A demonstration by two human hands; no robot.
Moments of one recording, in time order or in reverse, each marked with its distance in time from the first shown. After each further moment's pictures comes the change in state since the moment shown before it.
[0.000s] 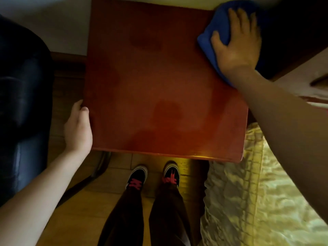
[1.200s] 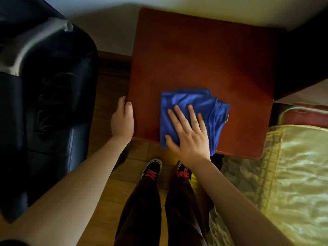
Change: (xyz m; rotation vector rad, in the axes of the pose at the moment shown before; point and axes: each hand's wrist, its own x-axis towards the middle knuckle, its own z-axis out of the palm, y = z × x) left_hand -0.006 0.010 -0.009 0.070 -0.109 0.021; right_hand -0.236 -0.132 0.033 0.012 -0.300 -0.387
